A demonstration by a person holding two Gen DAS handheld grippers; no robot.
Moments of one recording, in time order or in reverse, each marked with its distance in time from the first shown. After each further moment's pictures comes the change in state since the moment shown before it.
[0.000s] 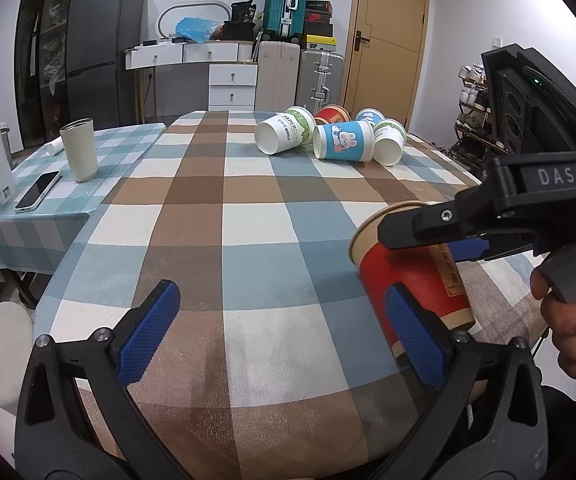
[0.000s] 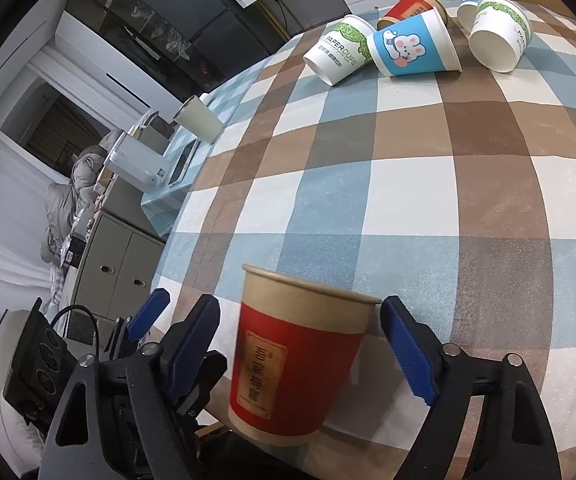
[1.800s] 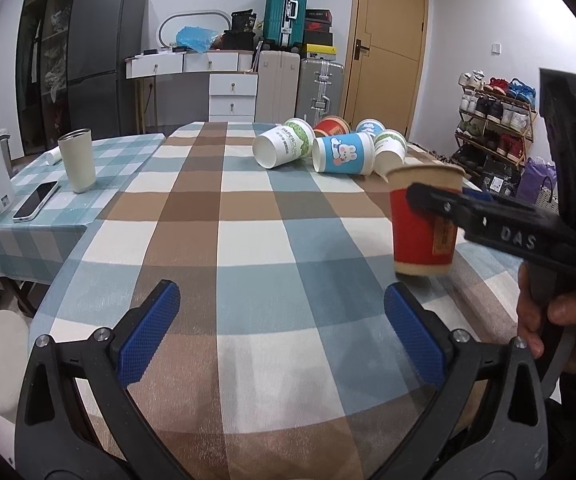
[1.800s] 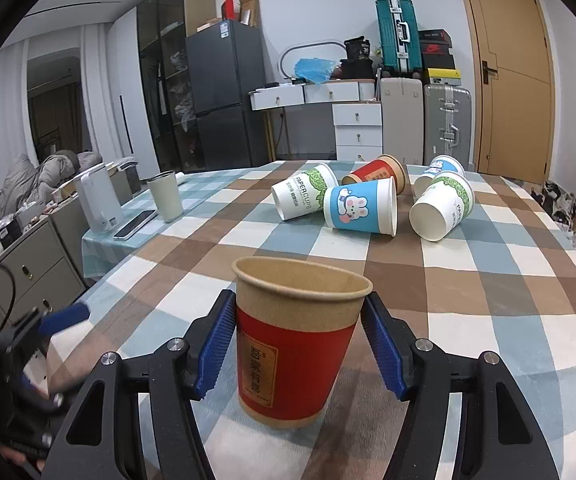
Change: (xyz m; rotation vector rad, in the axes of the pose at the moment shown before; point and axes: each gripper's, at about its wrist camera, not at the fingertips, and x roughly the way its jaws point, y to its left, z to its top) left arm 0.010 -0.006 0.011 0.002 -0.042 0.005; right arm -0.036 -0.004 -0.017 -0.366 -0.516 -0.290
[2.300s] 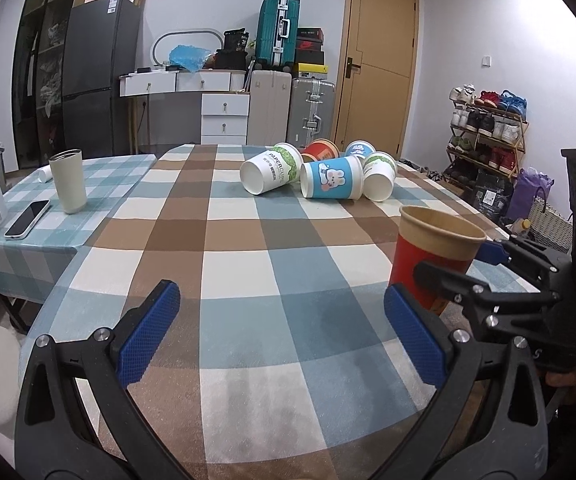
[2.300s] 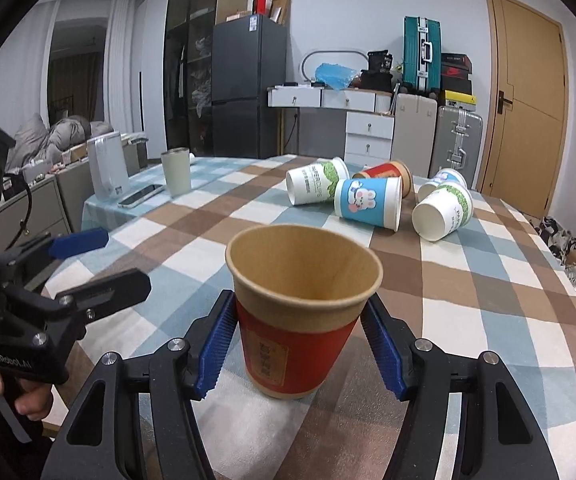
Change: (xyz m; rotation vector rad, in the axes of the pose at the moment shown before) left arm 0.004 -0.008 0.013 0.010 -0.072 -0.027; right arm -0.009 0.017 -0.027 -0.131 0.011 -0.031
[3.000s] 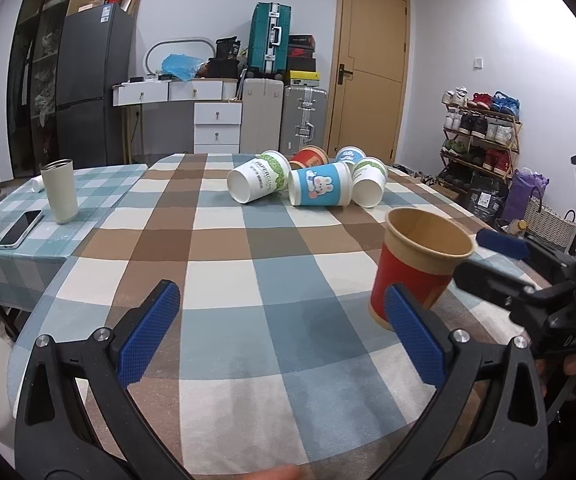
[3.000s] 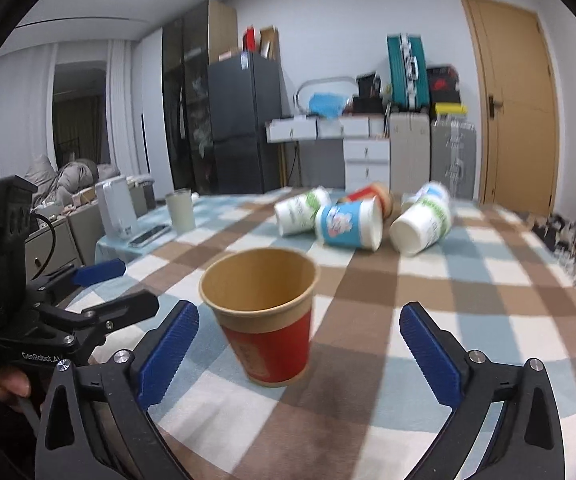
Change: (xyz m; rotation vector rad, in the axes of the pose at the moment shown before) left arm 0.005 -0.015 -0.001 0.026 -0.033 -0.024; right arm -0.044 -0.044 -0.012 0.082 -0.180 0.051
